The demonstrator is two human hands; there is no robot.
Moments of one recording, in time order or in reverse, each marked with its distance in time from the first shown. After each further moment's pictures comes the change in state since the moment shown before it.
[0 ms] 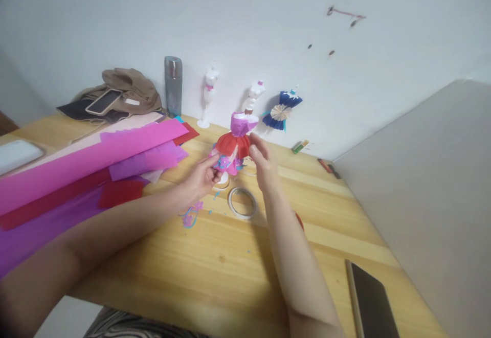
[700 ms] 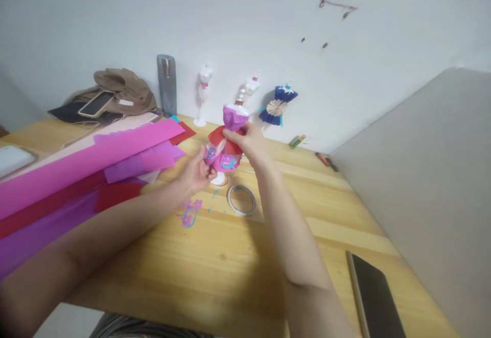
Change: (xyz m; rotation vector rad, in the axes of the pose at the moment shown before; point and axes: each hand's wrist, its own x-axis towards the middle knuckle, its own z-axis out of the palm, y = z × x) left_hand 0.008 0.013 -0.008 -0.065 0.016 -0.082; right_hand 0.031 -0.050 0.043 -0.198 -0.069 0.046
